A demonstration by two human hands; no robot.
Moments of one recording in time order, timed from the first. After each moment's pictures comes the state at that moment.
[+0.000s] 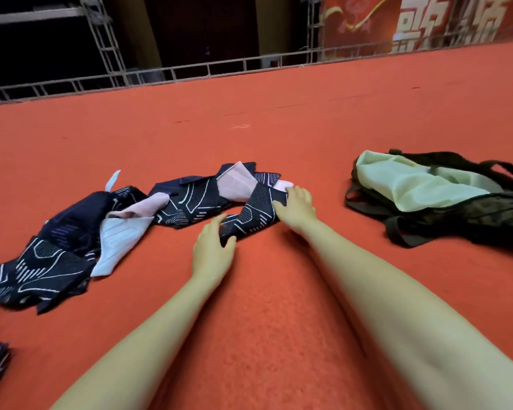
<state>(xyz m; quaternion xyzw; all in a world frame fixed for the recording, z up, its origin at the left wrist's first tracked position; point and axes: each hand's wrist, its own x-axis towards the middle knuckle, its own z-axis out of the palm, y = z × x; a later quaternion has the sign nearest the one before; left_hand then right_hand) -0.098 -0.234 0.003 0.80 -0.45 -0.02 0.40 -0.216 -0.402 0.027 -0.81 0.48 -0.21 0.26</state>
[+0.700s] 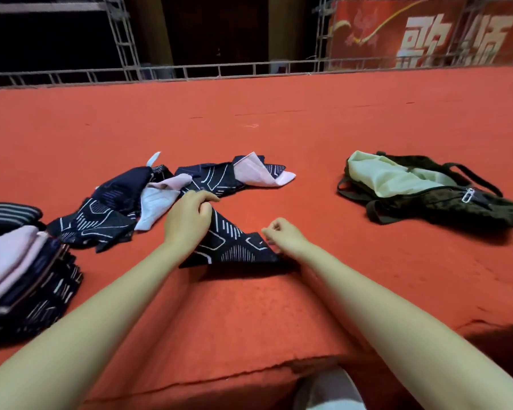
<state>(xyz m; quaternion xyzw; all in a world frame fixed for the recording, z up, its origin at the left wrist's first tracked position) -0.107 -0.110 0.081 0.79 -0.47 0.07 0.39 -0.267 -0.242 0.024 -0.75 0.41 -0.18 0.48</state>
